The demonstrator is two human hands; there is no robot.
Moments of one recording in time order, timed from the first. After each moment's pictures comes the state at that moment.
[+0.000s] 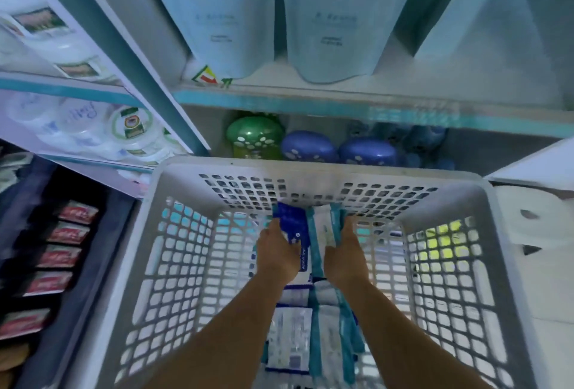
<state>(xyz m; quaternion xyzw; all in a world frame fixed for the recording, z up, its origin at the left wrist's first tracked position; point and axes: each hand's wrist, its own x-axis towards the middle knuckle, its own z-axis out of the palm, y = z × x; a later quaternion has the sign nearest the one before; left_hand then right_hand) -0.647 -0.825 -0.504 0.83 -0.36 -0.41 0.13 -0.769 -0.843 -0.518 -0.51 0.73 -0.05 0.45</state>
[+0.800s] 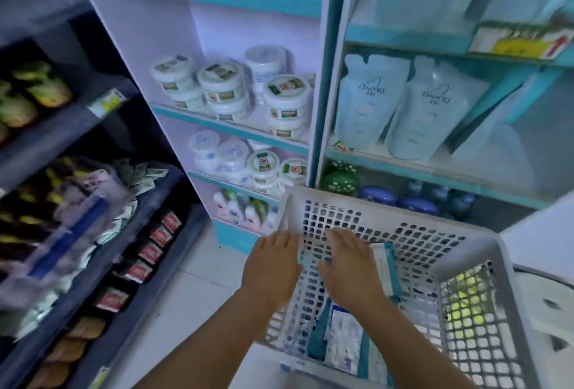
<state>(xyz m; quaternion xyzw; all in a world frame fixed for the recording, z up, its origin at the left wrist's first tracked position) -0.523 -0.679 -0.299 0.75 -0.64 -0.14 -0.01 -0.659 -0.734 -0.296 -0.83 0.51 0.02 0.23</state>
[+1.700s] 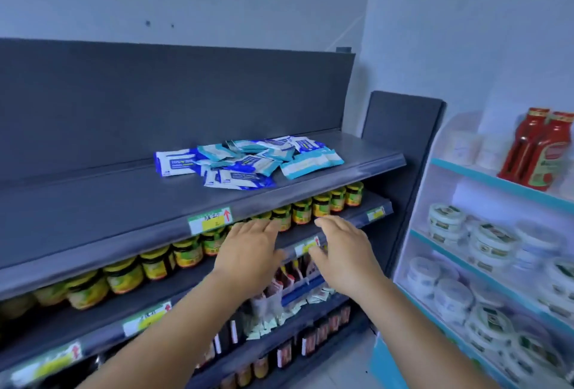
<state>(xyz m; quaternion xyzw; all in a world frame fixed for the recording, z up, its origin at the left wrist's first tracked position) -0.240 -0.305 -0.049 0.93 -0.36 0.11 0.07 -0.316 -0.461 -0.052 -0.98 0.11 -0.13 0.14</state>
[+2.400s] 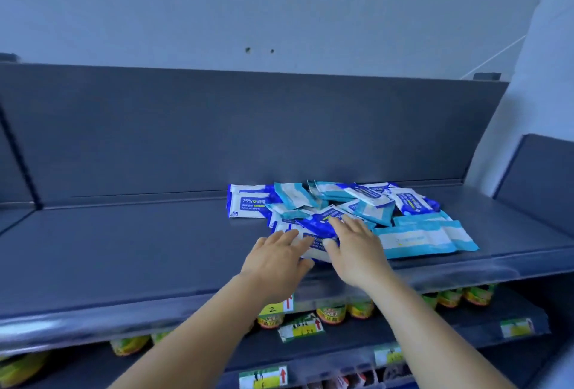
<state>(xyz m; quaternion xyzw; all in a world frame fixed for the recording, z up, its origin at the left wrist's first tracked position) -0.051 -0.298 -0.040 0.97 -0.23 0.06 0.06 -0.053 -0.461 -0.031 -0.99 0.00 -0.06 0.11</state>
